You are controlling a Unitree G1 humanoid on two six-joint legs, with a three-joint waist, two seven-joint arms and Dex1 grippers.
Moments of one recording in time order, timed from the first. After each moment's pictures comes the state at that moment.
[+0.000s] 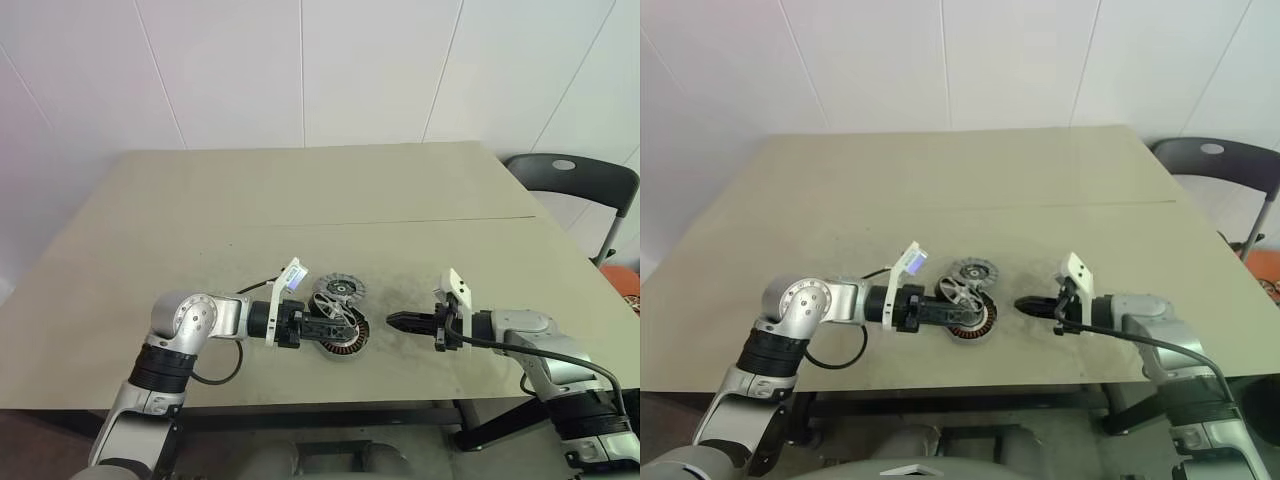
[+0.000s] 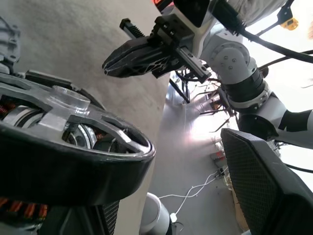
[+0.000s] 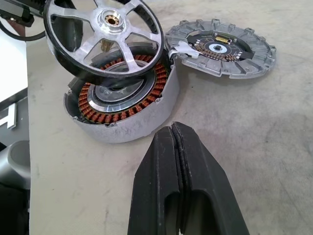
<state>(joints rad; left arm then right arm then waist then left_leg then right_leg) -0.47 0.35 -0.13 -0.03 -0.84 1.30 -0.87 -0.20 -0.66 0.05 0.08 0.42 0.47 1.16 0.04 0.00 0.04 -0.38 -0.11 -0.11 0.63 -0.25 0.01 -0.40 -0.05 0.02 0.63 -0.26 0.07</state>
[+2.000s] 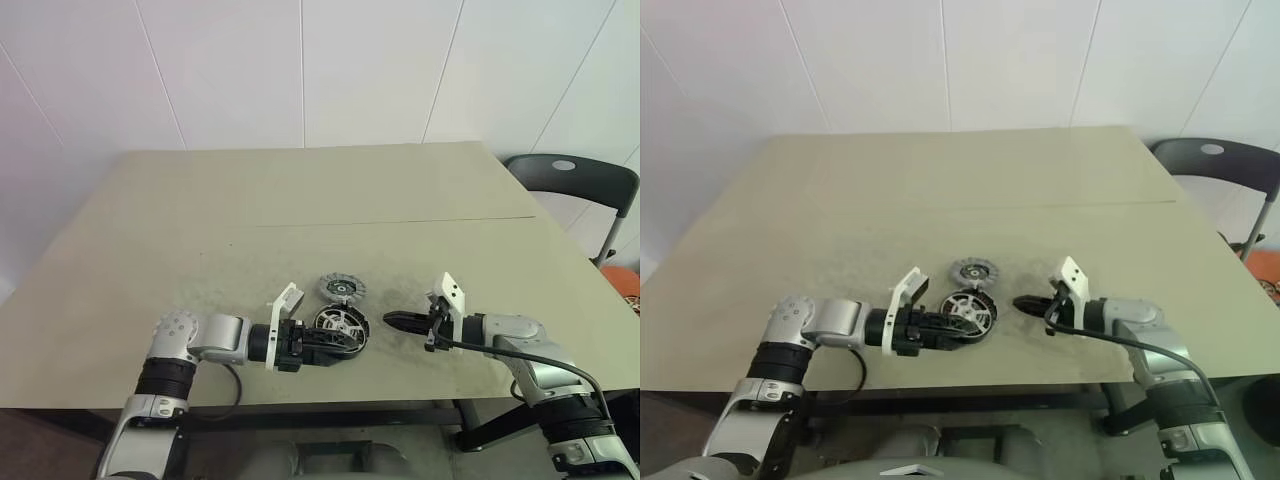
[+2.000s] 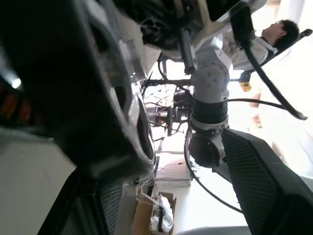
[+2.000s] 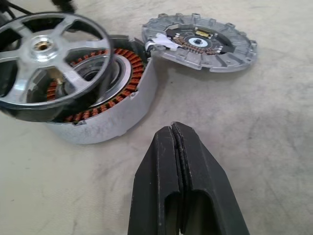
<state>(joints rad) -0.42 0.34 -0.05 0.30 -1.85 1.55 0.13 -0.19 -0.61 0.05 0.13 0.36 0.38 1.09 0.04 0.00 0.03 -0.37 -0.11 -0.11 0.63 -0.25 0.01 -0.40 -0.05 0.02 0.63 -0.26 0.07</state>
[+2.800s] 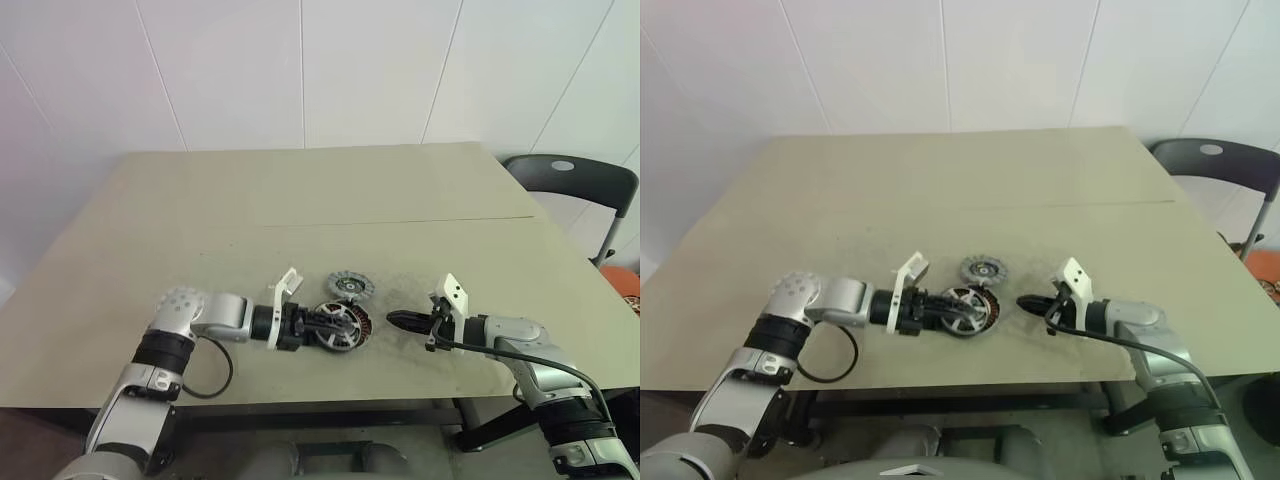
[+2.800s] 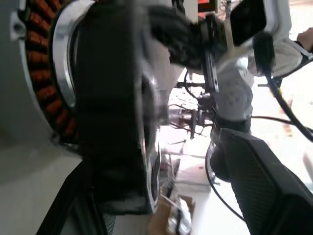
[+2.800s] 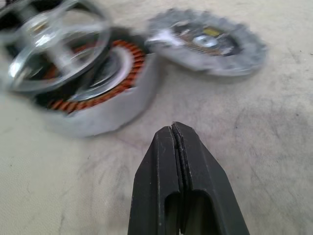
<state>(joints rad) -0.59 0.36 -0.10 0.42 -1.70 1.43 0.02 -0.18 -0.61 0.05 0.14 0.34 0.36 1.06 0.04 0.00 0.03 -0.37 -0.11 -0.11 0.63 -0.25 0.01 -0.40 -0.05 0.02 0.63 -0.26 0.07</state>
